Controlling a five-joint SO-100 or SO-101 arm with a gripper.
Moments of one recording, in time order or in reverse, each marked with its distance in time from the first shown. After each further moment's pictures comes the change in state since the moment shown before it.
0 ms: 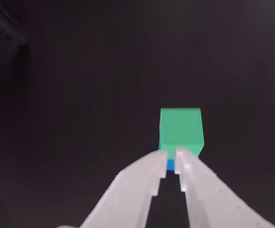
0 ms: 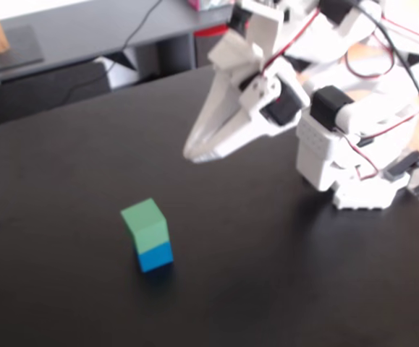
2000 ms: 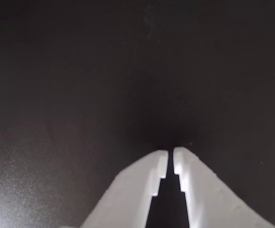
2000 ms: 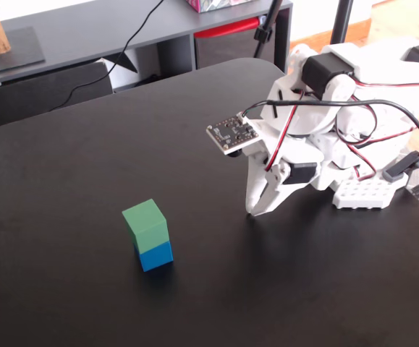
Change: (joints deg) arm 1.1 11.3 27.9 19.7 0.4
